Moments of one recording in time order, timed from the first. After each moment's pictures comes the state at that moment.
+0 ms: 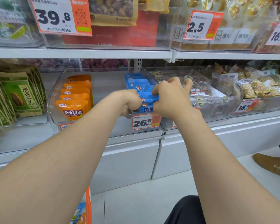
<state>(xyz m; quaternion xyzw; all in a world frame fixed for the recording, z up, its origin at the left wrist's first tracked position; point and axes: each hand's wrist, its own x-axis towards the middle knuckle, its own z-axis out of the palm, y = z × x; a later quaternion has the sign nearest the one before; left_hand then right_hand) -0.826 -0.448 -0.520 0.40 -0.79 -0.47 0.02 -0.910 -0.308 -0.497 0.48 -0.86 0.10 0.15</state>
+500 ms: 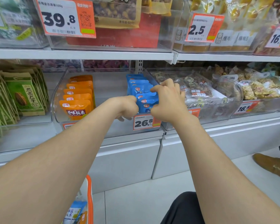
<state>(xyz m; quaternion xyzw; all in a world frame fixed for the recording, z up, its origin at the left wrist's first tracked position) -0.802 -0.443 -0.523 0.38 -0.85 -0.36 -0.04 -0.902 -0.310 -0.509 0.48 -0.85 0.20 0.09</state>
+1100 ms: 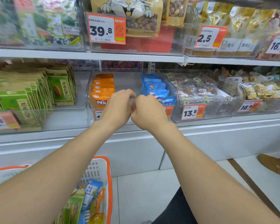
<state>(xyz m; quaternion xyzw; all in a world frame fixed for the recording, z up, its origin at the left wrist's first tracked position) -0.681 -0.410 -0.540 0.28 -0.89 -0.11 0.34 -0.769 -0.303 -0.511 0.57 -0.79 0.18 0.11</state>
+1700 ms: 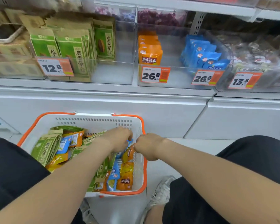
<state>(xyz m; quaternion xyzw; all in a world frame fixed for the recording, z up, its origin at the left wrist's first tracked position) -0.493 -0.366 -0.711 0.35 -0.91 -0.16 -0.15 -0.635 -0.279 -0.699 0.80 -0.52 -0.28 -0.05</state>
